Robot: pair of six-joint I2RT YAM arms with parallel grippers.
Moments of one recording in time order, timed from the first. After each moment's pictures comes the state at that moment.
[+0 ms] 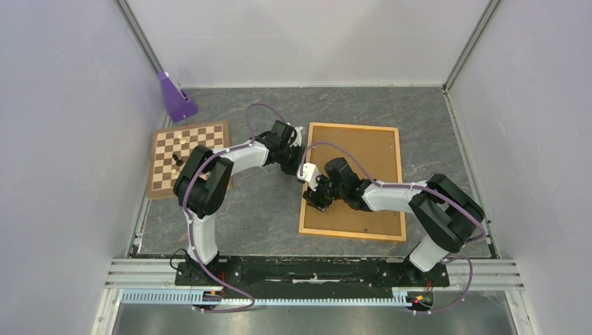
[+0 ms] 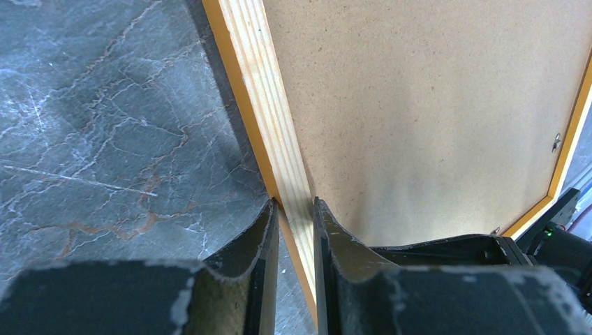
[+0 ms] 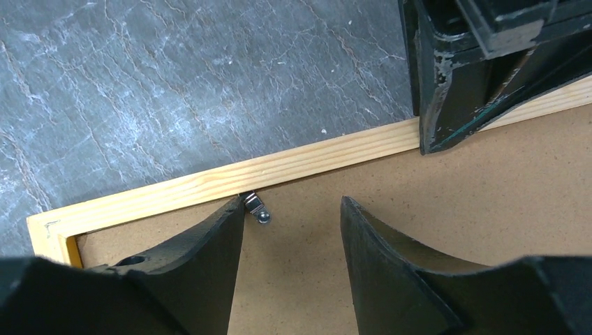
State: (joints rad) left arm -0.54 1.96 1.24 -0.27 0.40 -0.42; right arm 0.76 1.63 0.71 0.21 -0.32 -0.36
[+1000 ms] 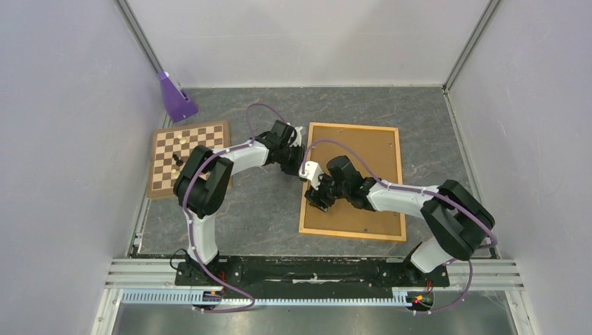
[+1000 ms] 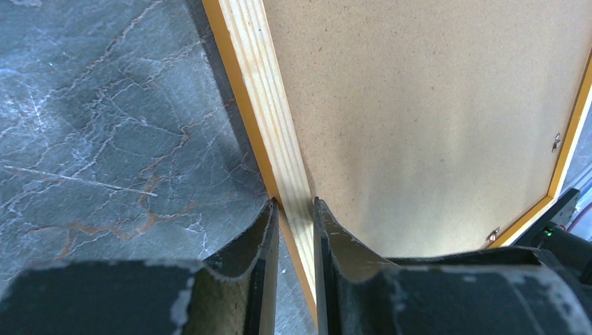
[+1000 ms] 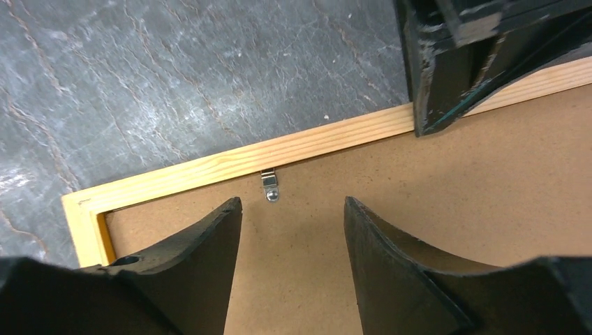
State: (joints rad) left arm -0.54 1.96 1.24 -0.27 0.40 -0.42; right arm 0.76 1.57 0.72 0.12 -0.32 -0.35
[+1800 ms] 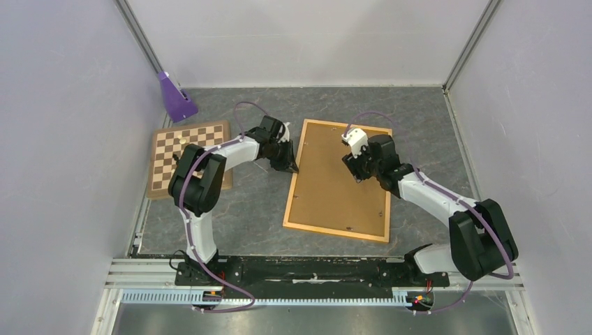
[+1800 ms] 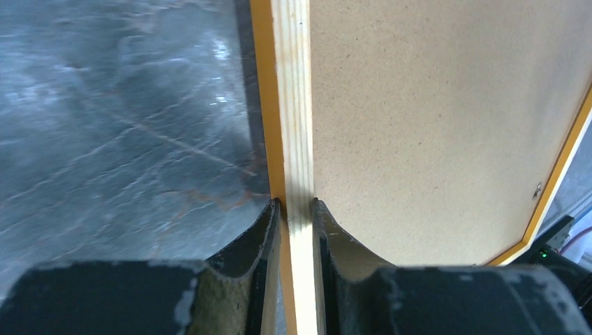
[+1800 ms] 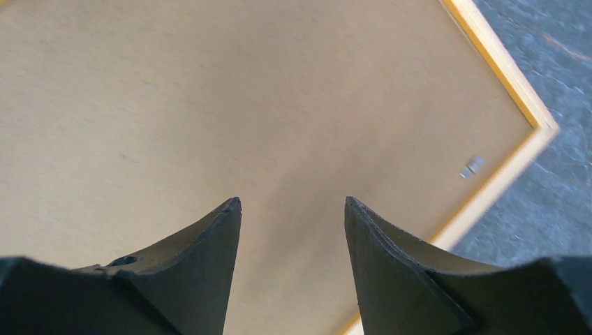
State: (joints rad) left arm -0.46 1.96 1.25 -0.32 0.38 -0.42; right arm 0.42 1.37 0.74 -0.05 -0.07 -0.33
